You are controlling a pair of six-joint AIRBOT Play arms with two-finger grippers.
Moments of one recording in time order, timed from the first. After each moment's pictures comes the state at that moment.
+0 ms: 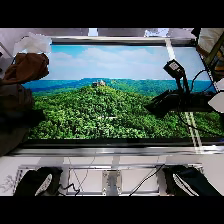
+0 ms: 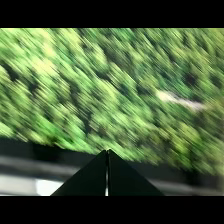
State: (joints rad) left arm -0.16 -0.52 0.99 1.67 -1.36 -1.93; right arm 0.20 -0.84 1.09 -1.09 1.23 1.11
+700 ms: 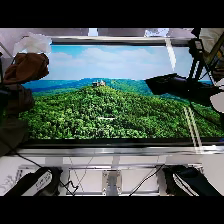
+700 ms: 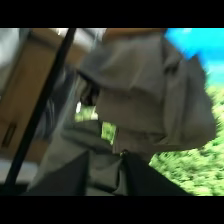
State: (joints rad) left arm 0.20 -1.06 0.99 2.40 -0.86 -1.85; right arm 0.20 -0.84 1.09 -1.06 0.82 1.33
